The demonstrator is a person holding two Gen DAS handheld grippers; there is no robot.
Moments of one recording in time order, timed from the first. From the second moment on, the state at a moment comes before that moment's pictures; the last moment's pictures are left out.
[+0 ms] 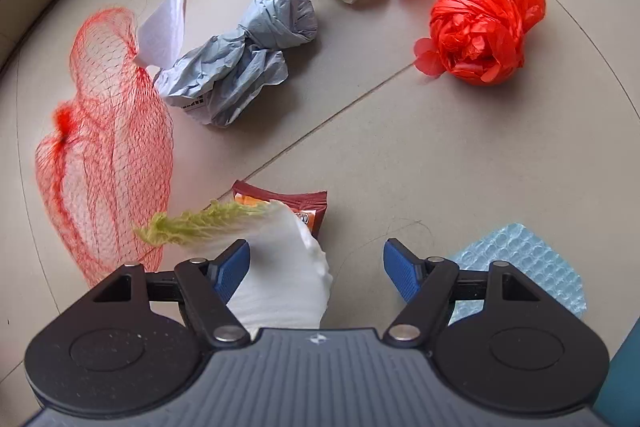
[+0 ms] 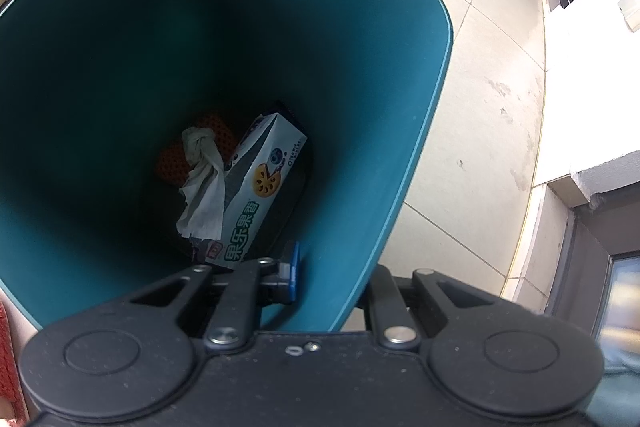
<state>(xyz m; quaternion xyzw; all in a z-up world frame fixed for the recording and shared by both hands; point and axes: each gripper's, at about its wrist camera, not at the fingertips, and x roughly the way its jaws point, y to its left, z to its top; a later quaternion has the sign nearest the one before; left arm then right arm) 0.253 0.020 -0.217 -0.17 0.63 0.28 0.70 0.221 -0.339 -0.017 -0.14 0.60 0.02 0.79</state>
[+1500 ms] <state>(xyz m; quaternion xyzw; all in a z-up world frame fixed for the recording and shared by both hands) 0.214 -0.095 -0.033 0.02 0.59 0.11 0.80 0.221 -0.339 -0.018 -0.14 0.60 0.02 0.79</state>
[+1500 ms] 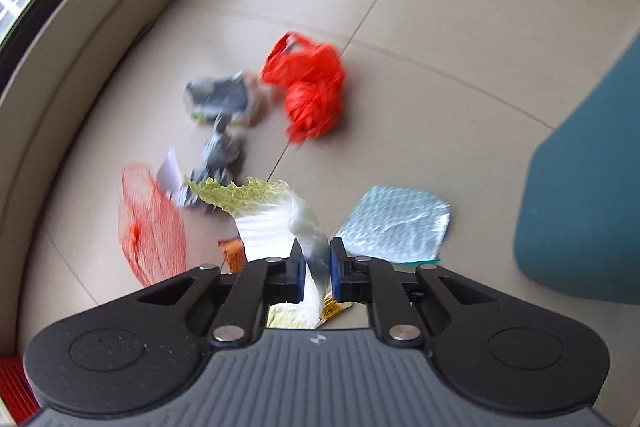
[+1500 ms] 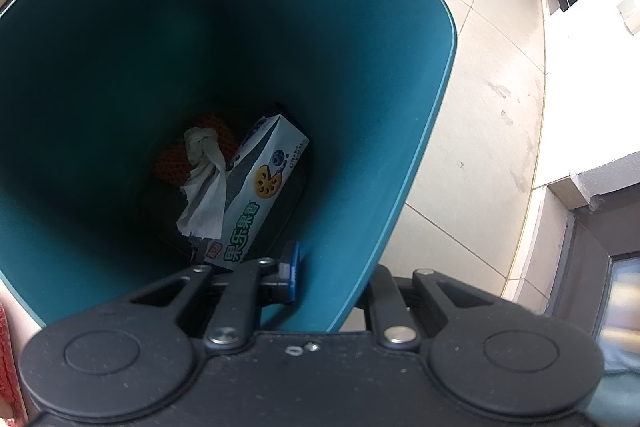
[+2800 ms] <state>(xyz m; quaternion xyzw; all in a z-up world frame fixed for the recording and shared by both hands) 0.247 -0.364 0.044 0.15 0.49 -0.21 0.83 0.218 -0.345 -0.011 -0.12 0.59 0.03 0.80</state>
